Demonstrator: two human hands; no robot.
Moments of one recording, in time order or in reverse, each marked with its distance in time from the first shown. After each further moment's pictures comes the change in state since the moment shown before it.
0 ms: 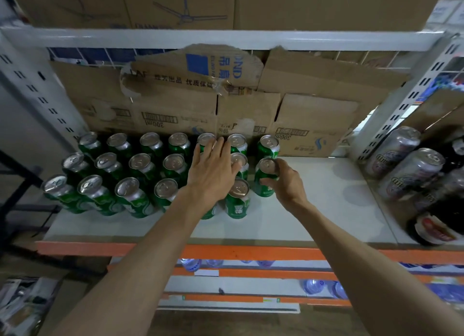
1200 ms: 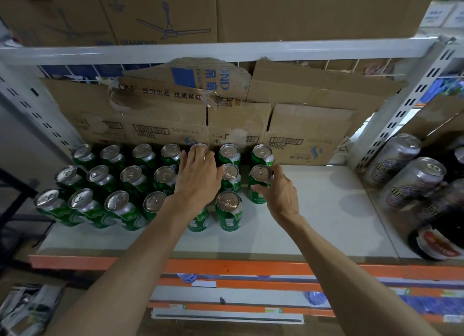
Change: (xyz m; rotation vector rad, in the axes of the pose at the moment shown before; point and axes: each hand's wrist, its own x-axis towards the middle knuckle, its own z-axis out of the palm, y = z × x) left_hand 0.022 0.000 0.002 0.016 0.080 -0.076; right_hand 0.014 0.009 0.003 -0.068 0.095 -0.052
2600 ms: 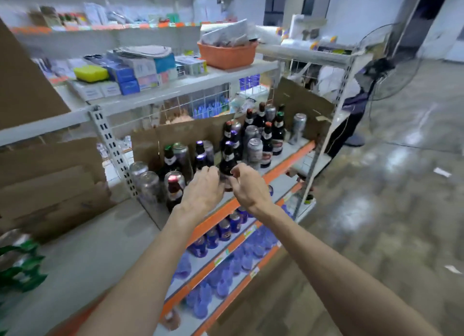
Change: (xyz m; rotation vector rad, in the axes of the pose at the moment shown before) left_hand -0.132 0.527 -0.031 -0.320 -0.147 0.736; right_hand -0.197 0.221 -0.434 -0.204 0.500 0.223
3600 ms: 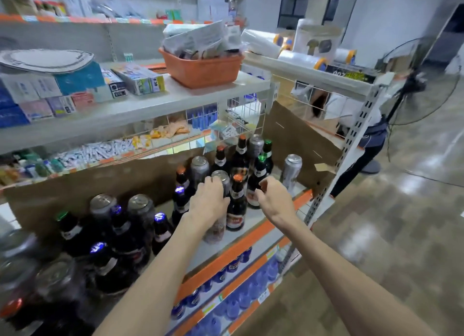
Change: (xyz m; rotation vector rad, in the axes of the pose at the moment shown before) left_hand 0.326 0.108 0.119 -0.002 -0.080 -0.177; right_hand 0.290 0.262 -0.049 -0.071 -0.071 0.116
